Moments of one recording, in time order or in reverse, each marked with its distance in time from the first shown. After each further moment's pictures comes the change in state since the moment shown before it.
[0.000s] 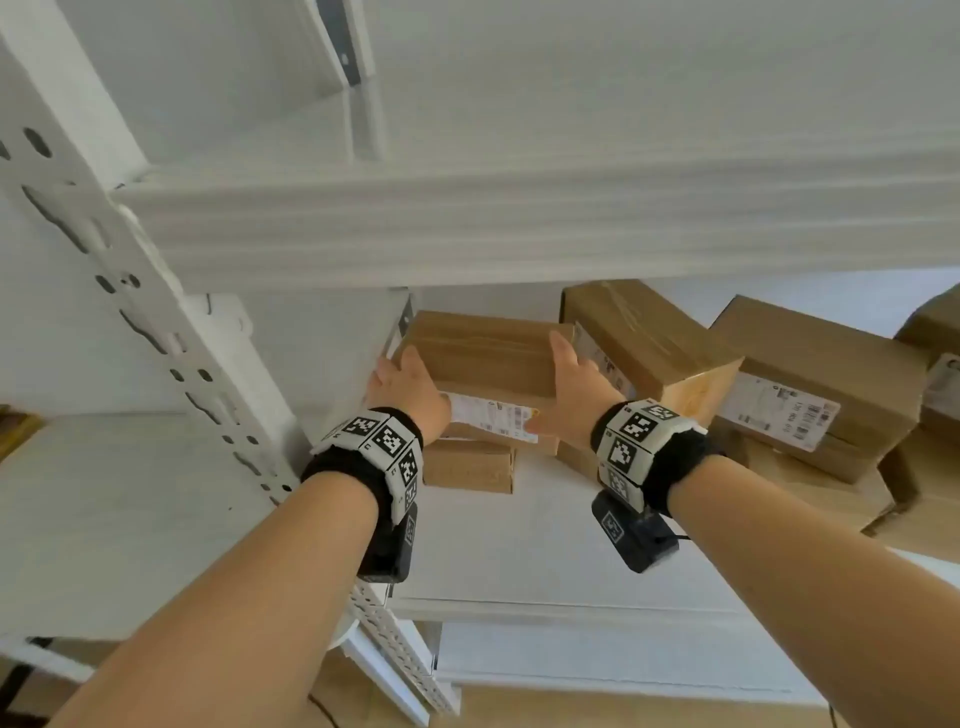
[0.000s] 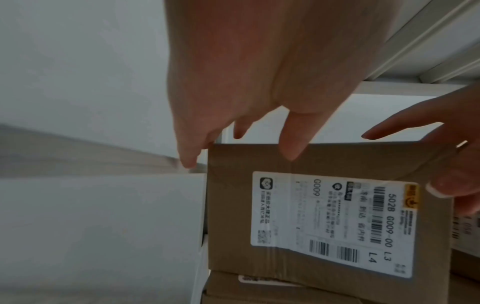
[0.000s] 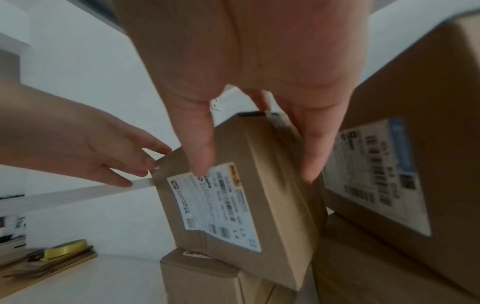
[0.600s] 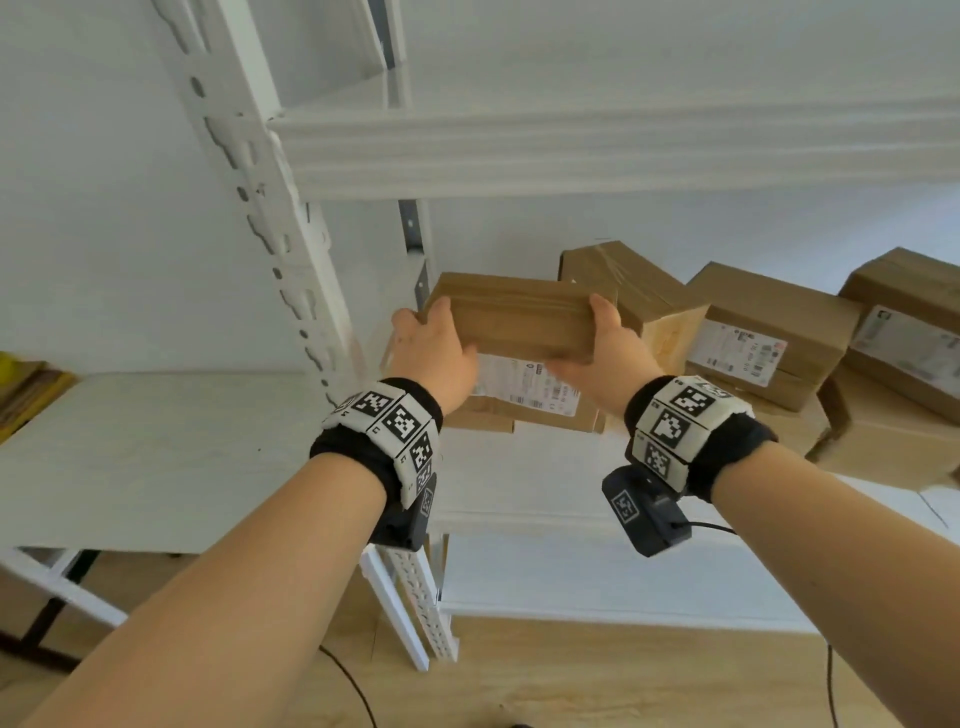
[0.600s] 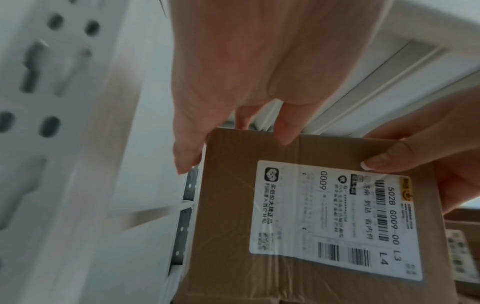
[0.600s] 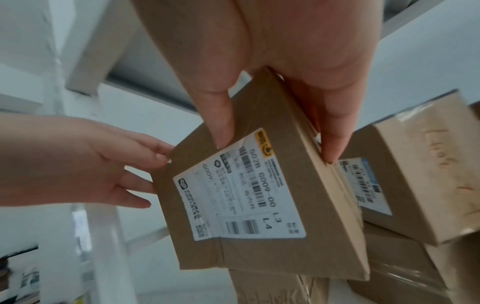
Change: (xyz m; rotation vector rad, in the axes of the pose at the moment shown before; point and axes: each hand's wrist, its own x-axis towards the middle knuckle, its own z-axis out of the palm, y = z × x) left_hand -0.113 -0.007 -0.033 -0.212 0.090 0.186; right_hand -0.107 0.002 -0.004 0.174 0.227 -0.049
